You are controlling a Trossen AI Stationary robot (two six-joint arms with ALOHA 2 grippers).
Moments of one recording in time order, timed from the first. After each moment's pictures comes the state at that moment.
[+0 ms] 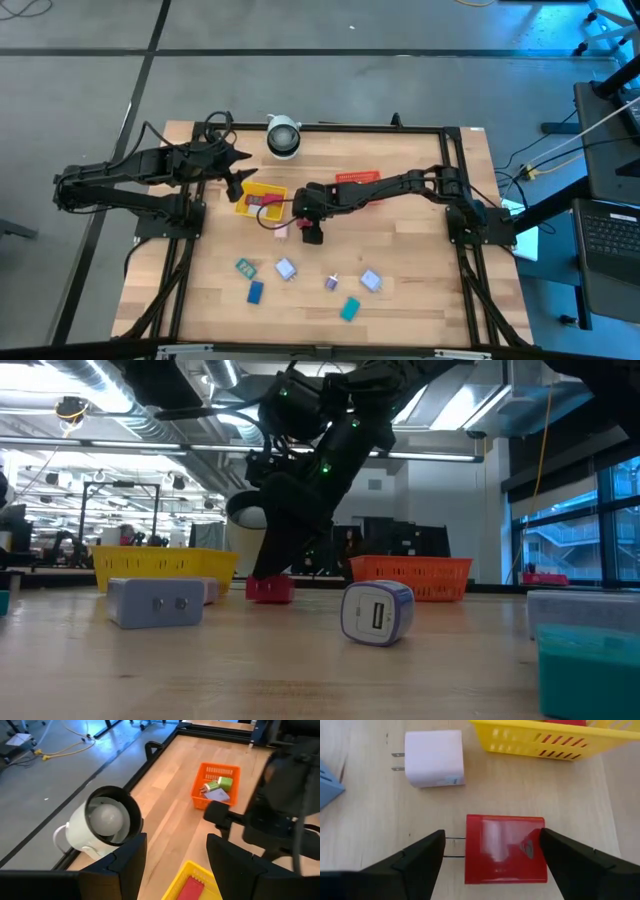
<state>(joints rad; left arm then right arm) 0.14 0.75 0.89 -0.69 -0.34 -0.12 0.02 2.19 1.57 -0.42 0.02 0.04</state>
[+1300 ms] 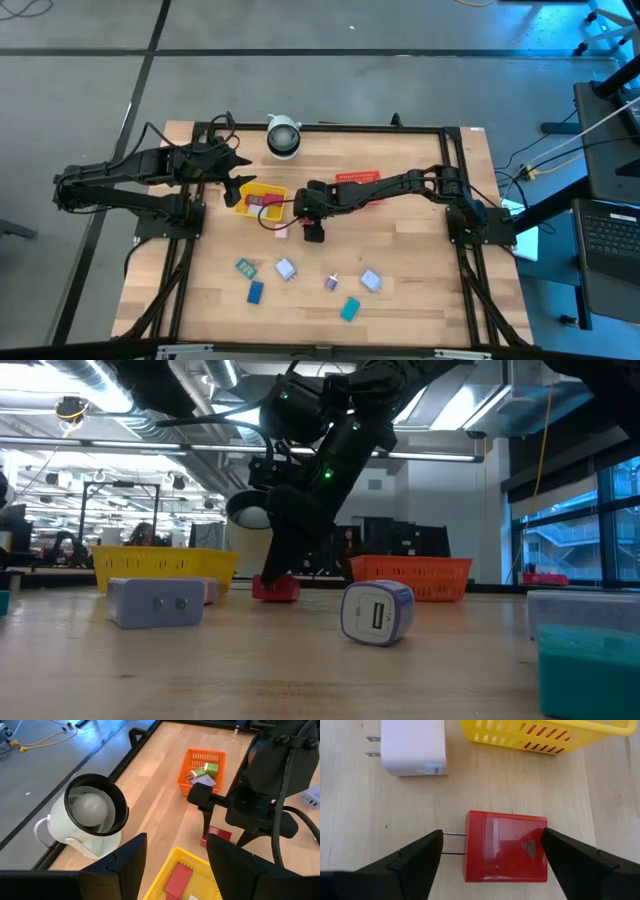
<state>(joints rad) 0.14 0.75 0.89 -0.74 -0.27 -0.12 0.02 2.19 1.57 -0.44 0.10 -0.01</state>
